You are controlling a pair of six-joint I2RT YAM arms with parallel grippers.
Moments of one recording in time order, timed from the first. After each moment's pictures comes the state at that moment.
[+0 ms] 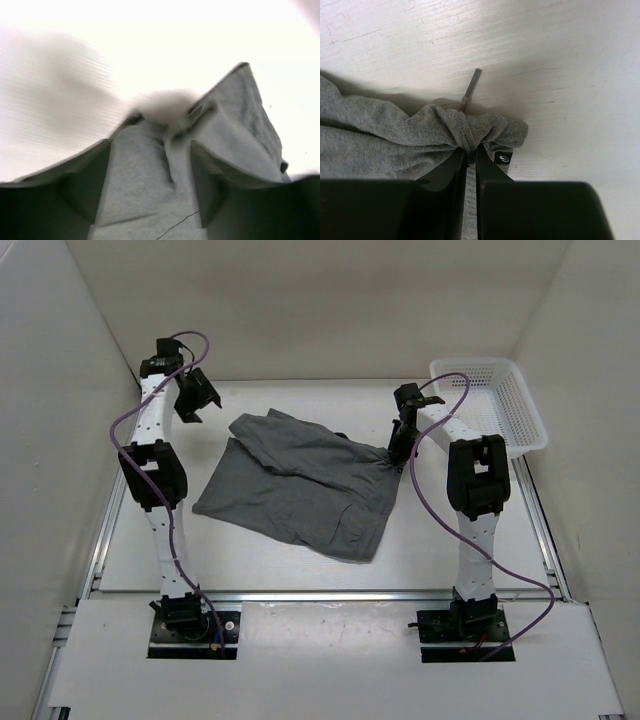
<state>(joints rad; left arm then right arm) 0.05 2.34 2.36 -1.06 0.10 -0.49 0.25 2.19 1.74 -0.82 0.00 0.49</state>
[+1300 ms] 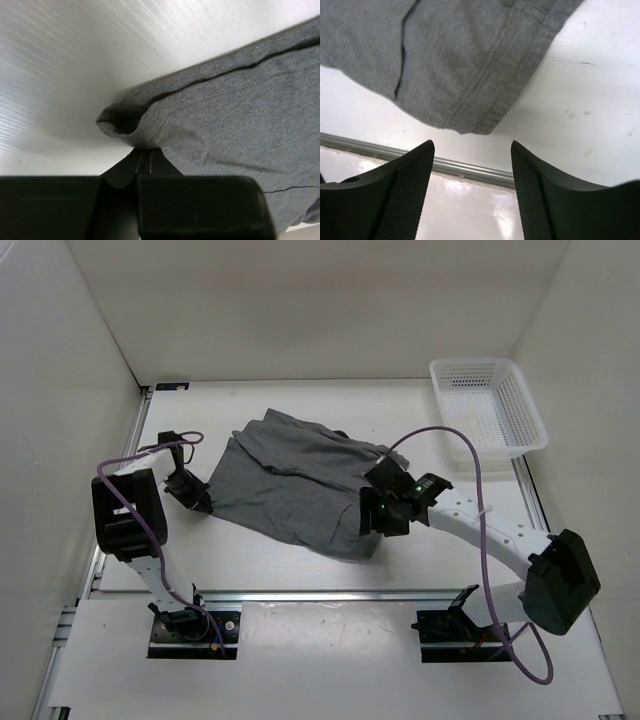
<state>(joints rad) 0.17 1.78 1.09 -0.76 0.09 -0.67 0.77 1.35 0.96 -0.79 0.02 0.69</state>
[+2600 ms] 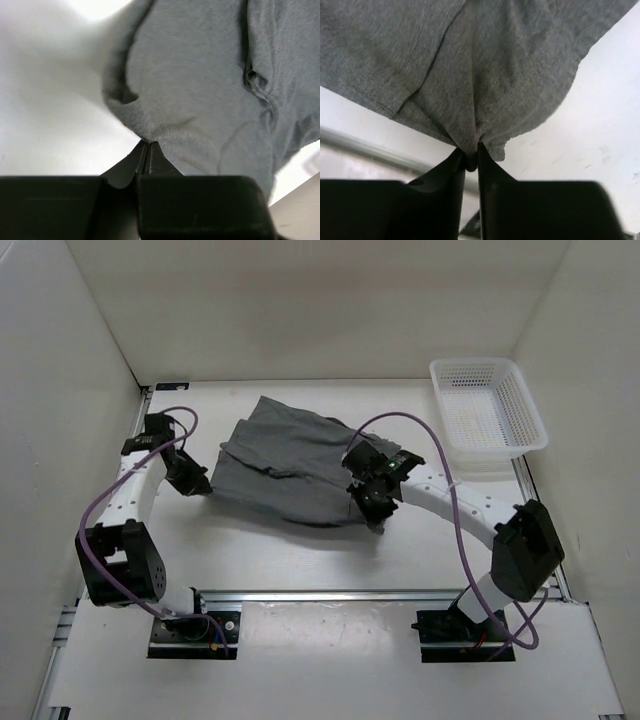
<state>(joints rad) 0.13 1.48 1.20 -0.90 0.15 -0.68 0.79 1.55 1.25 -0.94 0.11 0.27</state>
